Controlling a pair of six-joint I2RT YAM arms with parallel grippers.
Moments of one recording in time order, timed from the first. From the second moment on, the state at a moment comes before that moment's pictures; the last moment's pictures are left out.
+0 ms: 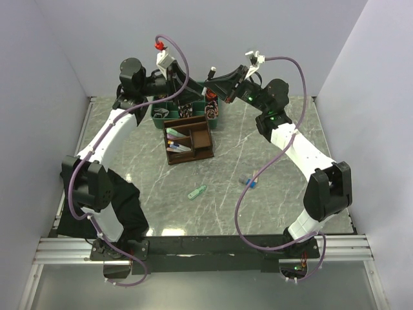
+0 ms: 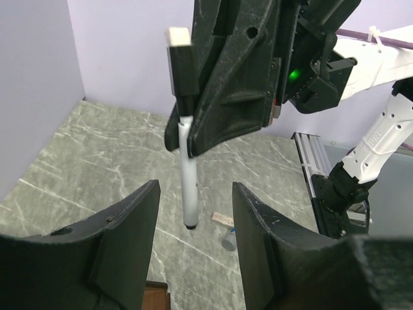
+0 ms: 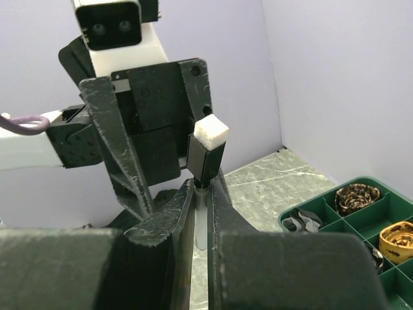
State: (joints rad) left arm -0.29 1.74 1.65 0.32 1.18 -0.36; right arm 0.38 1.63 1.39 0.68 -0.73 0.57
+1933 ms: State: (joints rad) left arm -0.28 1.78 1.66 0.44 1.22 -0.54; right arm 0.37 1.62 1.51 0.47 -0.87 0.51
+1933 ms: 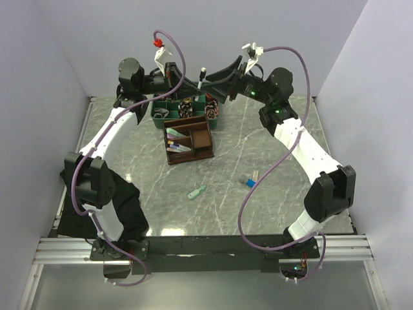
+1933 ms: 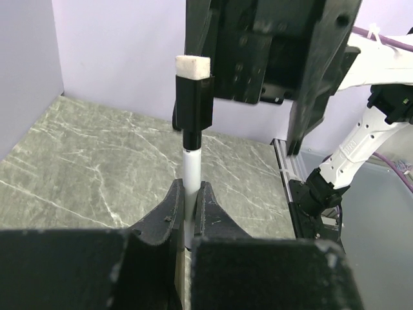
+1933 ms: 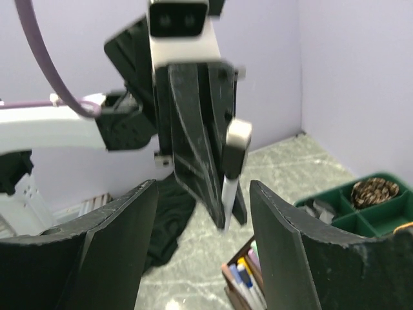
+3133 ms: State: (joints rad) left arm -0.30 1.75 1.64 0.45 1.21 -0.55; right arm 0.39 1.69 1.64 0.46 -0.77 0.54
